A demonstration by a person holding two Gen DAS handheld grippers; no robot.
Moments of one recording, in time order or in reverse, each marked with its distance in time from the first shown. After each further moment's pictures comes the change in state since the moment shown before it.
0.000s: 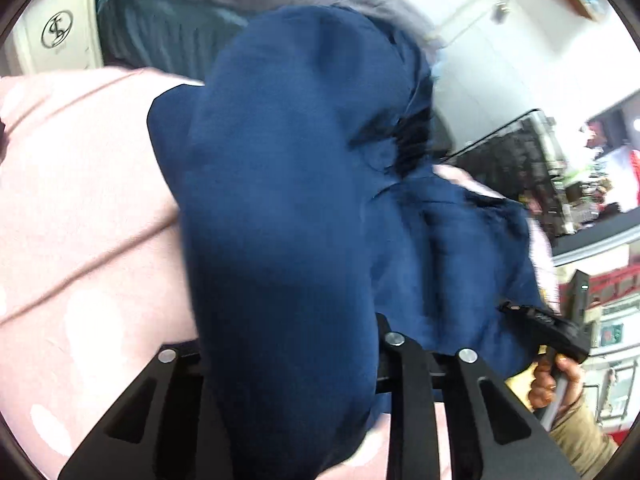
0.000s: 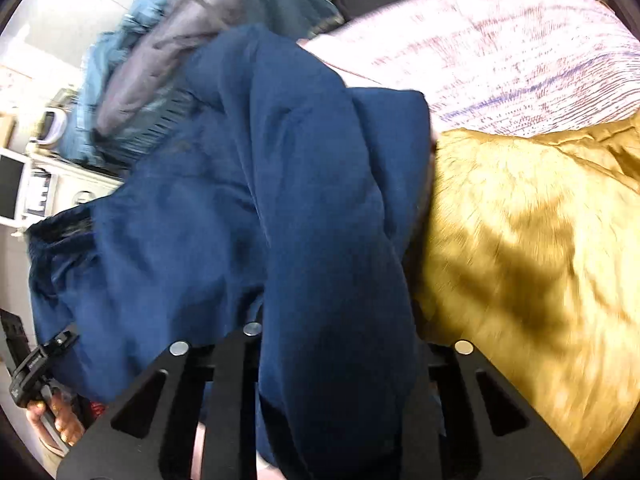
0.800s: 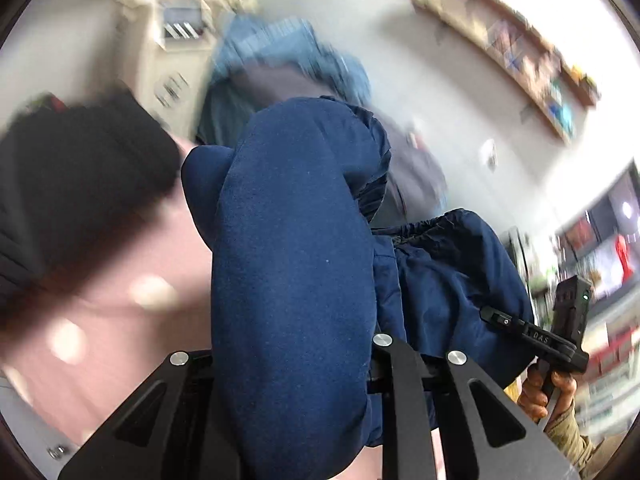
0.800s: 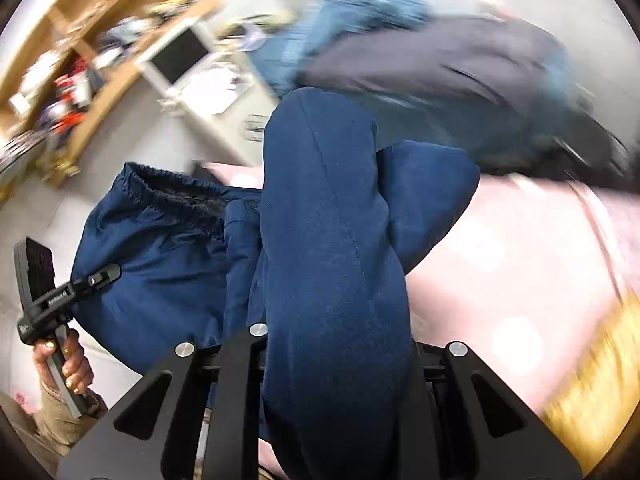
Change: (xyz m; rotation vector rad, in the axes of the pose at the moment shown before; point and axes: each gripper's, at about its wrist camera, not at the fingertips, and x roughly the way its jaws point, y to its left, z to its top) left arm -0.334 0.156 -0.093 -0.174 -0.496 0.056; right arm -0.108 0.340 -0.118 -0.630 -0.056 0.338
